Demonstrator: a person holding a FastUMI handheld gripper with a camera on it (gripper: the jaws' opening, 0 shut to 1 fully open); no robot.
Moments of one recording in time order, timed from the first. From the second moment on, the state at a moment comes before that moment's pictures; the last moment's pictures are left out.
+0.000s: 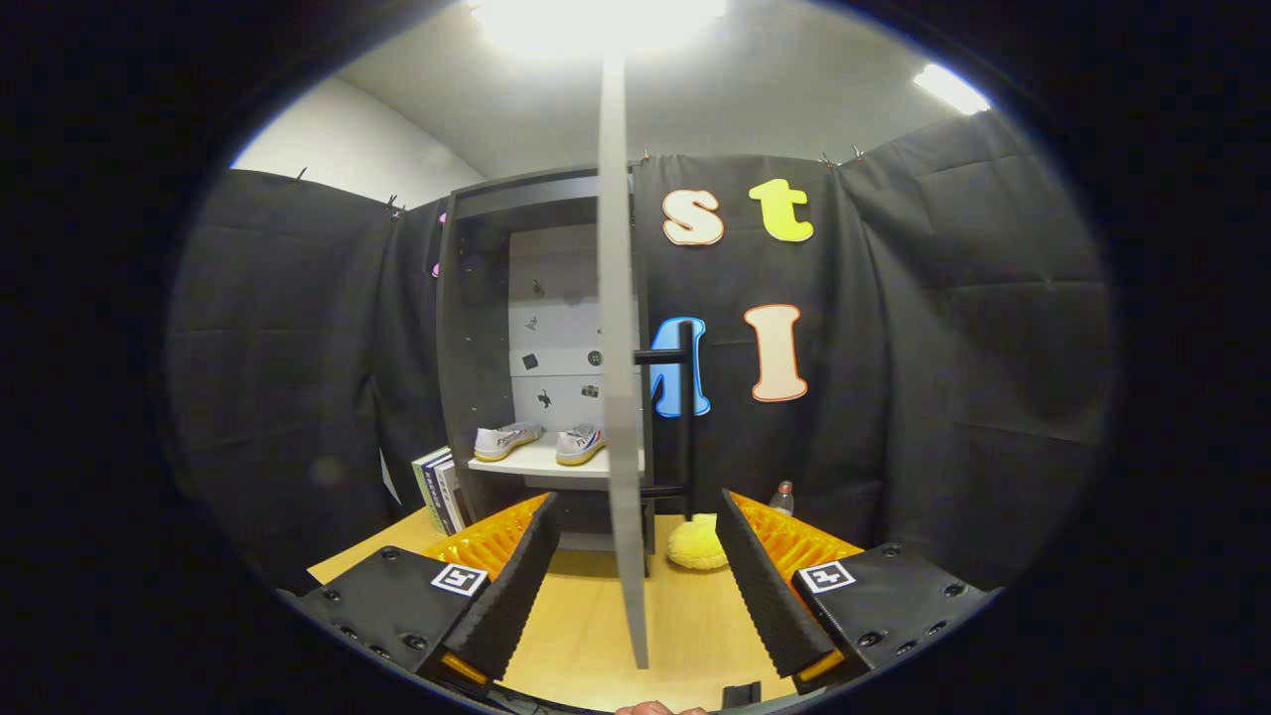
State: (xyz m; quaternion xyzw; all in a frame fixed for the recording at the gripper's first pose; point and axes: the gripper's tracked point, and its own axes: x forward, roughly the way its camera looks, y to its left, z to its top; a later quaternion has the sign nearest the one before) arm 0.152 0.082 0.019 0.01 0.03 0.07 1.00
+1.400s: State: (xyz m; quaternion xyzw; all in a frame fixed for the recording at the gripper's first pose) arm 0.211 0.085 0.033 0.00 0.02 0.01 1.00
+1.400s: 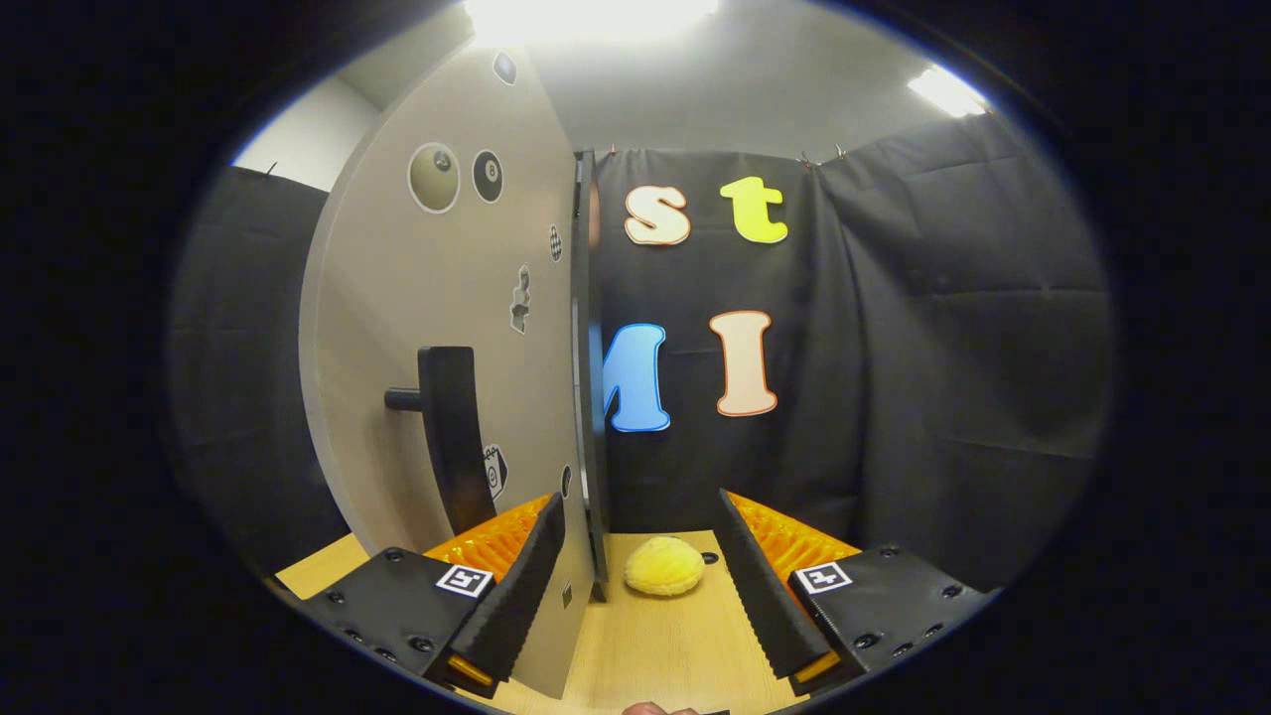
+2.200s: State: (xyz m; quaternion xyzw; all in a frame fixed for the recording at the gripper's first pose) arm 0.220 0.200 0.029 0.01 0.02 -0.01 1.00
